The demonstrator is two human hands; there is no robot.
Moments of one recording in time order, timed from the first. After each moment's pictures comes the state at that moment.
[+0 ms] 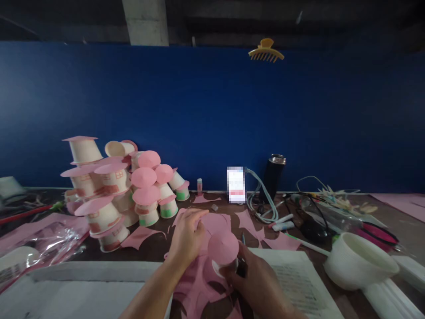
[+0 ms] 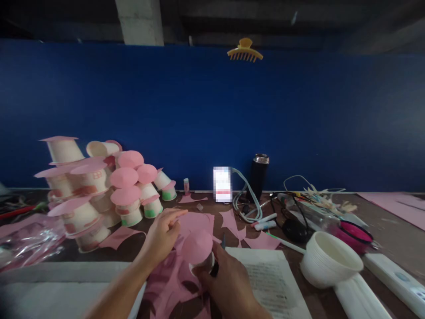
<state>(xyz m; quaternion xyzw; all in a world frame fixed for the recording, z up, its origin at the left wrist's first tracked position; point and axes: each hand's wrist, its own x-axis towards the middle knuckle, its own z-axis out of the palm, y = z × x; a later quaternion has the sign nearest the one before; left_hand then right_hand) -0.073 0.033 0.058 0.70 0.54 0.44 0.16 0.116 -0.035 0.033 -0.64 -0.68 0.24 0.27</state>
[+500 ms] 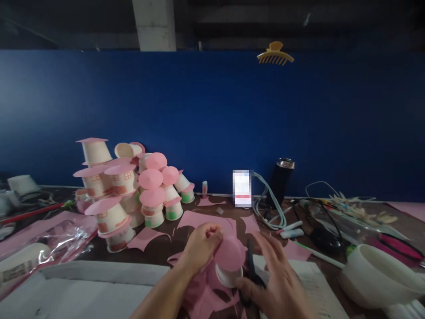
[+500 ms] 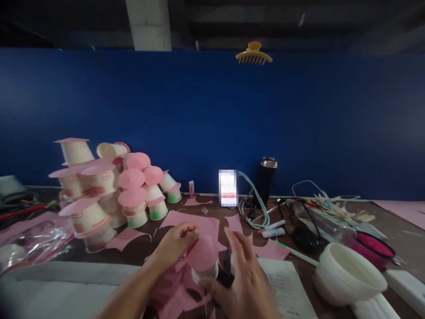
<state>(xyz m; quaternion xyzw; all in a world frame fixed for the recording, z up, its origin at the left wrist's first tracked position) -0.058 0.027 0.059 0.62 0.54 0.39 0.42 0.135 -0.041 0.041 -0.60 -0.73 0.07 0.31</state>
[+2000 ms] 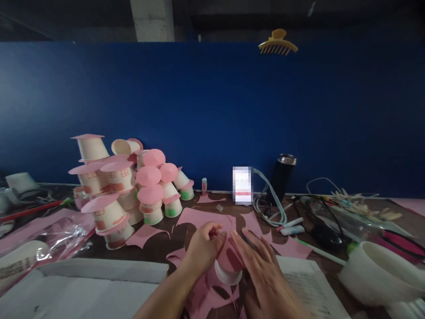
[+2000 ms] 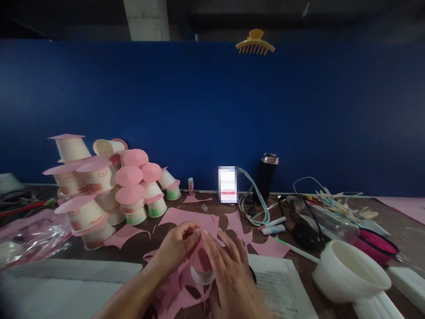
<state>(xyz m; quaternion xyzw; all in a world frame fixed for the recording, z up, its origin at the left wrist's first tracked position) -0.047 0.021 0.056 0.59 0.56 0.39 0.44 0.125 -0.039 0.044 -0.44 -0.86 -0.06 0.25</state>
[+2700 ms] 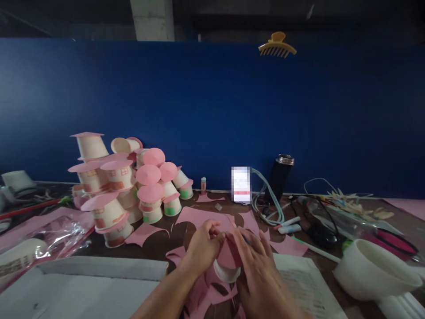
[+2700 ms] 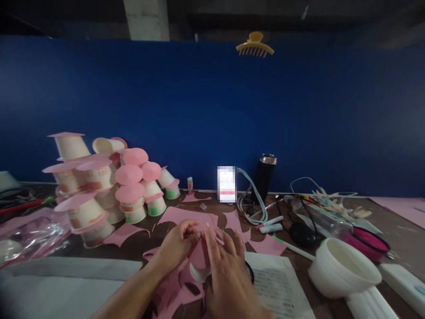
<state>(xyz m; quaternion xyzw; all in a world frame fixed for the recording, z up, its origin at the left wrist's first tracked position) -0.047 0.020 0.059 0.61 0.57 0.37 0.41 0.114 -0.037 0.042 -0.46 -0.84 -0.09 0.28</state>
